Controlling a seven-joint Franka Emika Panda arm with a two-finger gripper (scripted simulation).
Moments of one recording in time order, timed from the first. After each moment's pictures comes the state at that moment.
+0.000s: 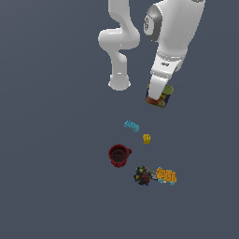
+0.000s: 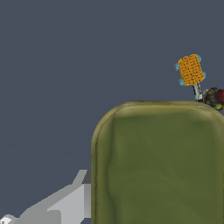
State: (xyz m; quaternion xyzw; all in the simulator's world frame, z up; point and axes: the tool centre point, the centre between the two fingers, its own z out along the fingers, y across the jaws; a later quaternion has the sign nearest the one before) arm -0.100 0.163 0.284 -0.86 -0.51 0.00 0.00
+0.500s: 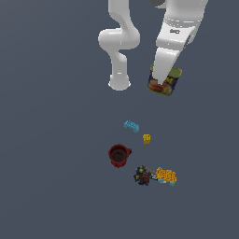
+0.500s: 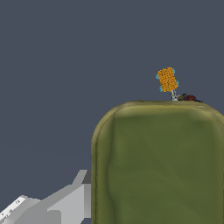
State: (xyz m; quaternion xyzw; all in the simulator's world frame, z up) arm -0.078 0.154 0.370 -0.86 -0.51 0.00 0.00
